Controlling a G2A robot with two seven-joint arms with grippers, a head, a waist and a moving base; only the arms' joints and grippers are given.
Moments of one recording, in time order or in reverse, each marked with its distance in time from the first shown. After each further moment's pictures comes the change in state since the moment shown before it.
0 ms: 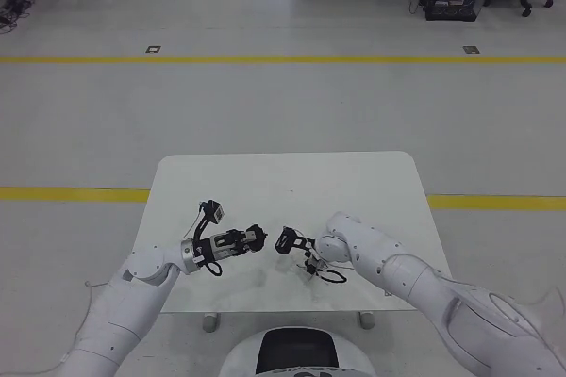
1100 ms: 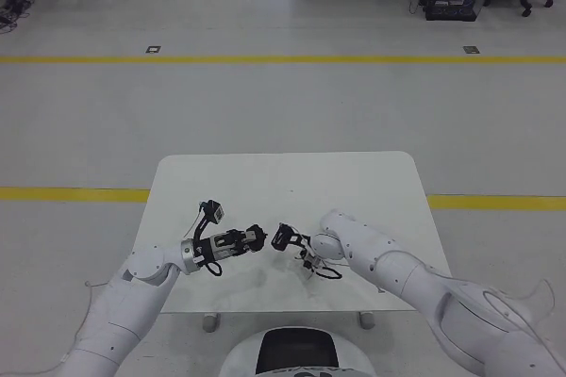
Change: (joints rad) left arm 0.000 0.000 0.000 0.000 0.000 0.000 0.000; right arm 0.019 -0.027 -0.004 0.015 -0.030 0.025 -0.014
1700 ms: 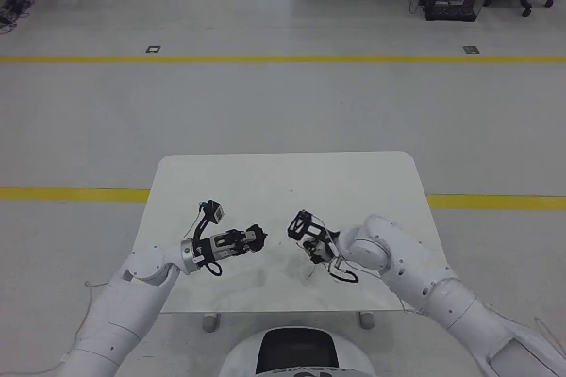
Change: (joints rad) left arm 0.000 0.000 0.000 0.000 0.000 0.000 0.000; right arm -0.313 0.265 0.402 -0.518 -0.005 -0.025 -0.112
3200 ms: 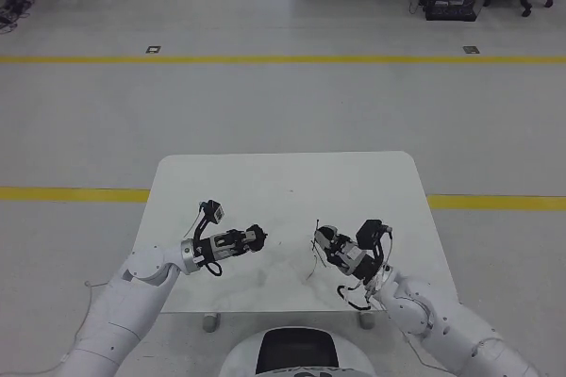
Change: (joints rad) left arm 0.000 0.000 0.000 0.000 0.000 0.000 0.000; right arm -0.349 0.212 0.053 -0.139 0.164 0.000 -1.156
